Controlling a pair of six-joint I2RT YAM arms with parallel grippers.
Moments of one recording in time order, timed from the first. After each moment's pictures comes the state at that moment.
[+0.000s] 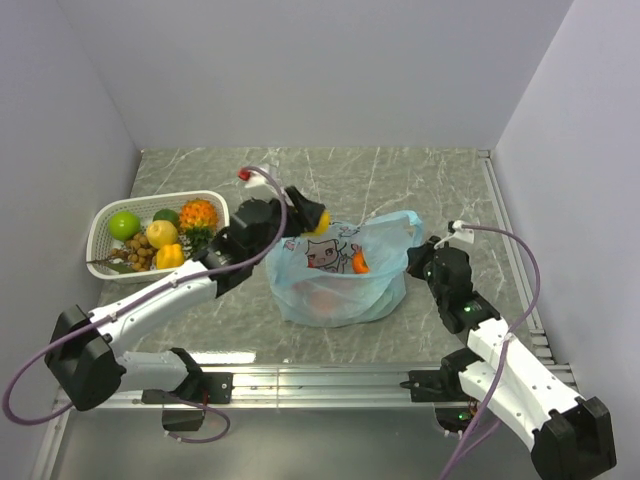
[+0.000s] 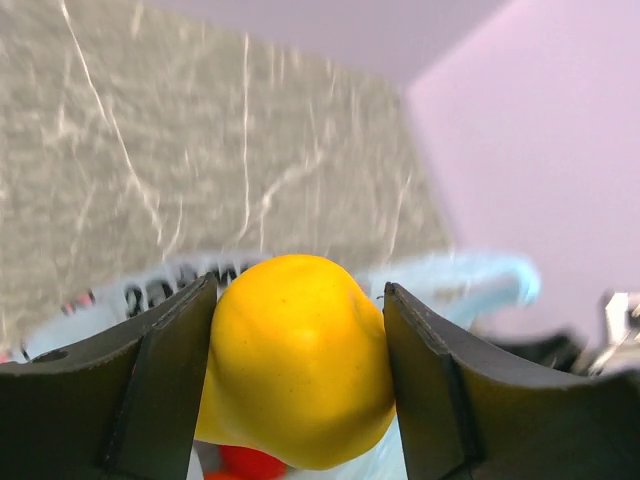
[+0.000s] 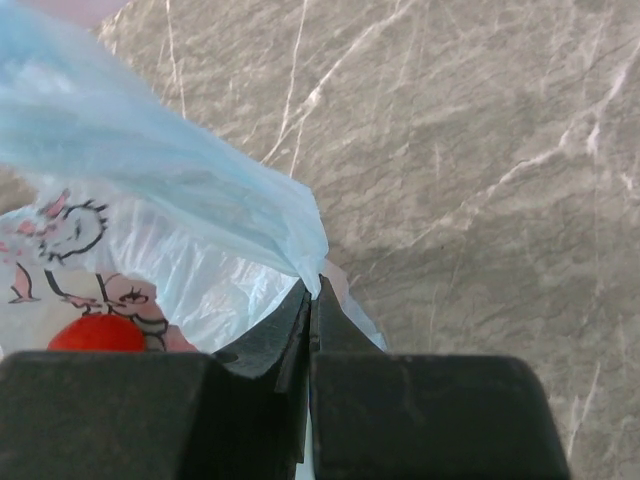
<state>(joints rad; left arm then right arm) -0.78 1.24 0.94 0.12 -0.26 -0.68 0.37 0.76 0.39 0.01 0.26 0.58</state>
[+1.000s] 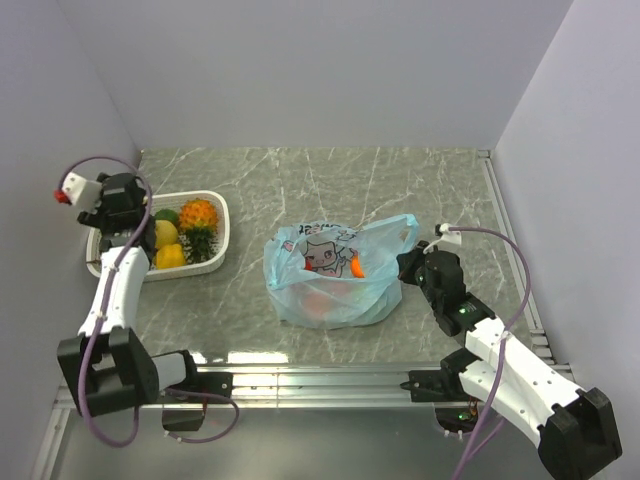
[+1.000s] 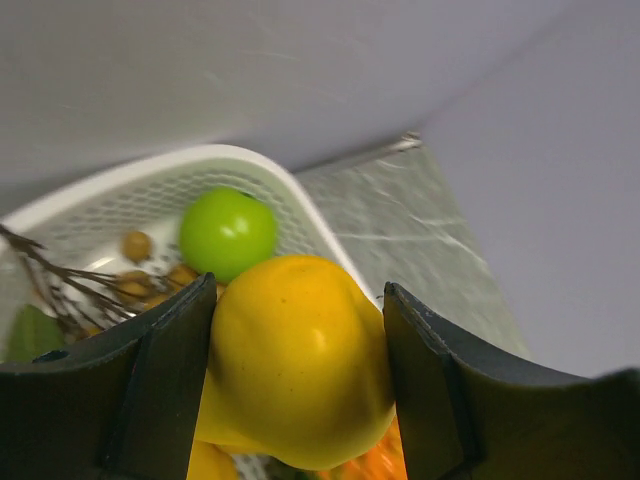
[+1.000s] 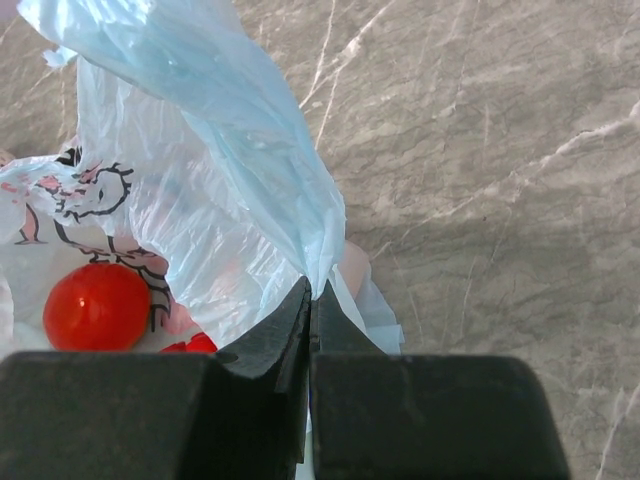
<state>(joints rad) 0.19 1.20 0.93 -0.07 -0.63 -0.76 0.46 0.77 0.37 0.01 0.24 0.58</state>
